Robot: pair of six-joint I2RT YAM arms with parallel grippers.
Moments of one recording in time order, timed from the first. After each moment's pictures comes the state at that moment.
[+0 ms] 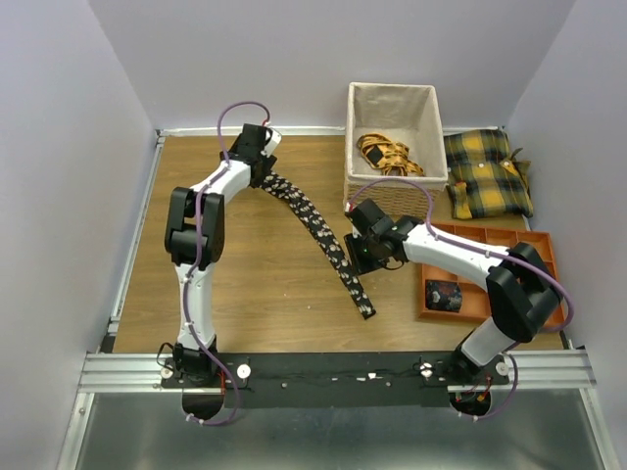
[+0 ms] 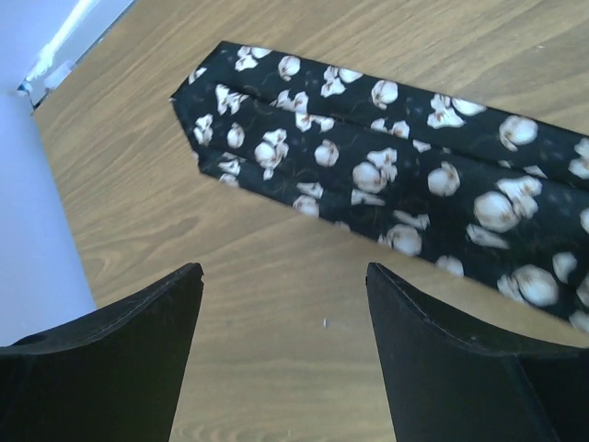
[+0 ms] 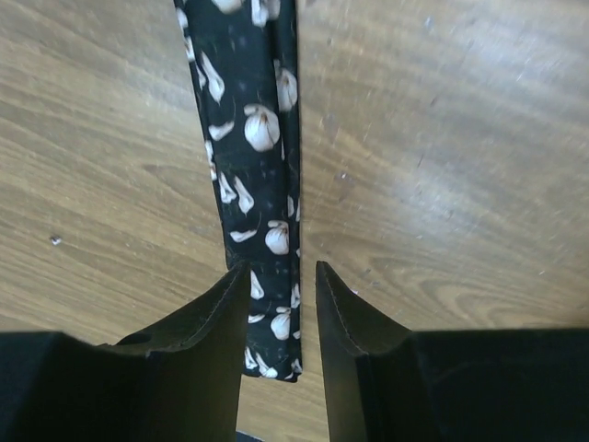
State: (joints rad) left arm -0.21 2.16 1.69 -0.28 -0.32 0.44; right arm 0.74 1.60 1.06 -0.58 0.02 0.34
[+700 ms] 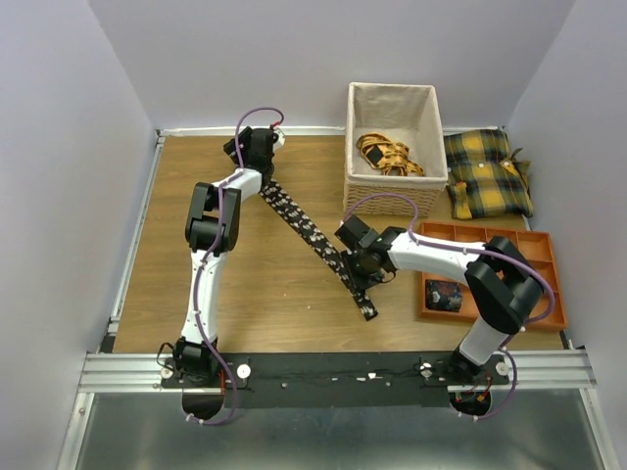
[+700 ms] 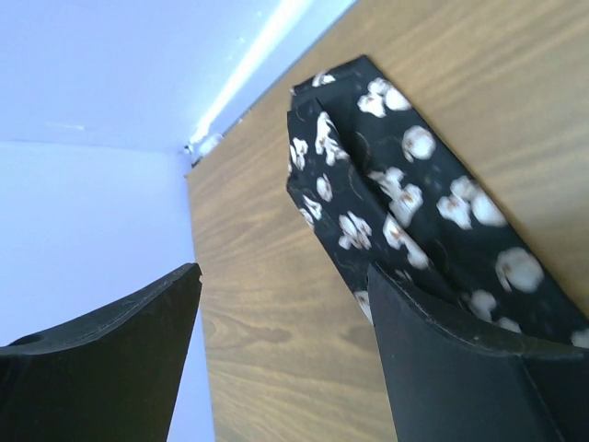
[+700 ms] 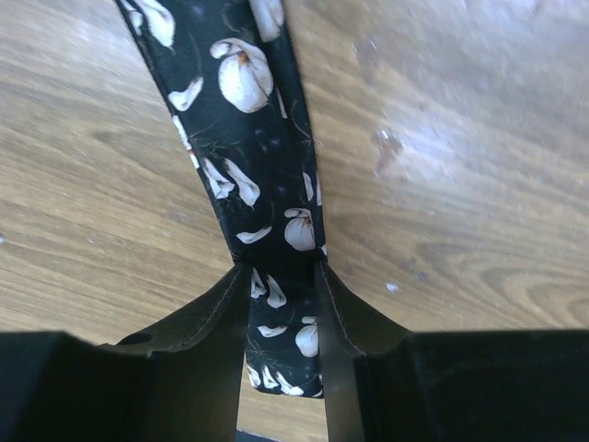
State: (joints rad) left arm -0.21 2.48 1.84 0.16 -0.61 0.80; right arm 0.82 1.70 1.02 -0.59 0.04 0.44
